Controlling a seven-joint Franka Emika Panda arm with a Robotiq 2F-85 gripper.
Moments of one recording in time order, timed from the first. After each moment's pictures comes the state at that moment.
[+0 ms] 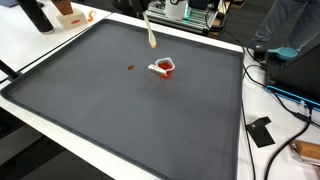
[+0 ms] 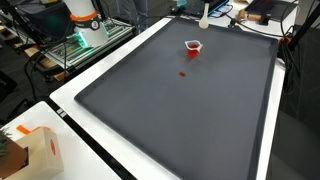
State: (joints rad) arm 0.01 0.13 0.07 -1.87 0.29 2.03 -0.19
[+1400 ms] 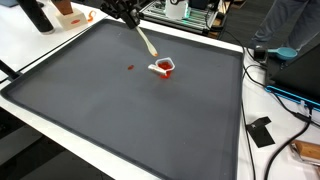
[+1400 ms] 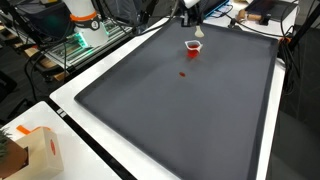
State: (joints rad) arm -0.11 0.19 0.00 -2.02 0.75 2.04 -0.75
